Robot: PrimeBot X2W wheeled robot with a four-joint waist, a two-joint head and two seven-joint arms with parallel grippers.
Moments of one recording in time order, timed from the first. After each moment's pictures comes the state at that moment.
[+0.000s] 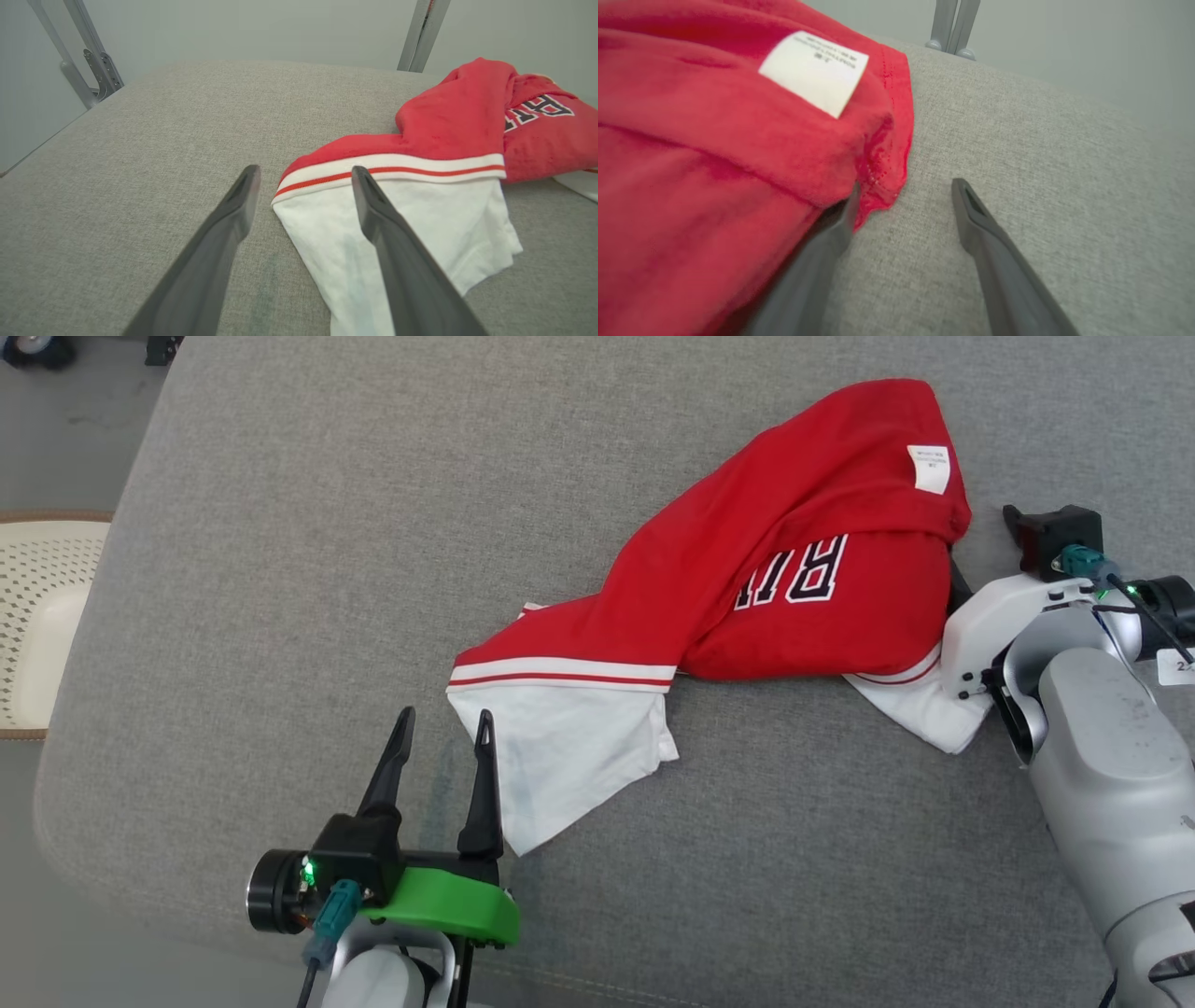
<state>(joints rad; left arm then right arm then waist) -0.14 0.06 -0.36 0.17 -0.27 0.13 -0.26 -0.77 -0.22 0.09 0.94 0.01 0.13 -0.16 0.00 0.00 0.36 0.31</state>
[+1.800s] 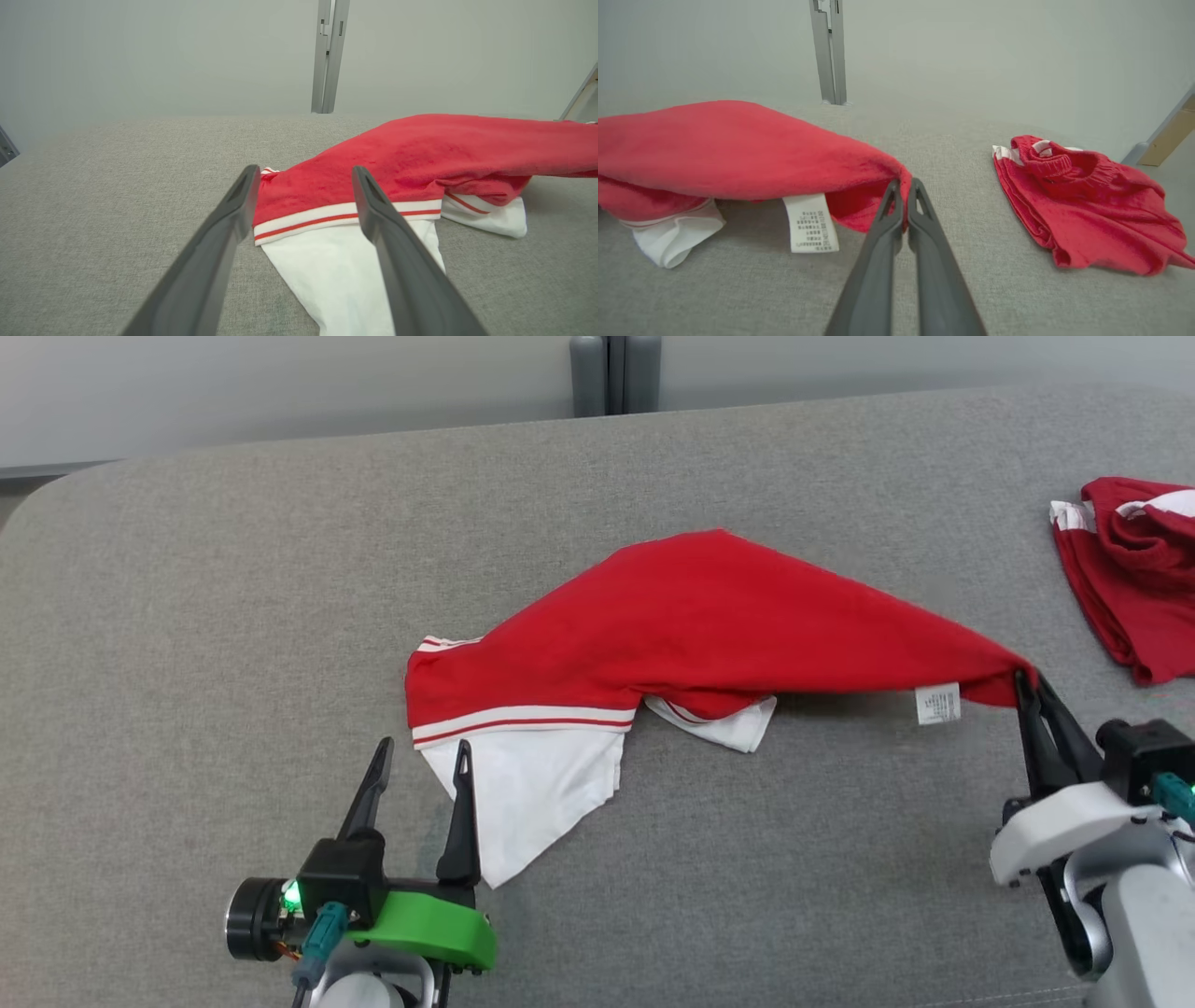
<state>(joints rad) -0.10 0.07 -0.32 0.19 -0.23 0.11 -0.26 -0.21 -0.24 -0.03 0.33 0.11 0.13 -0.20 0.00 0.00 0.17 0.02</state>
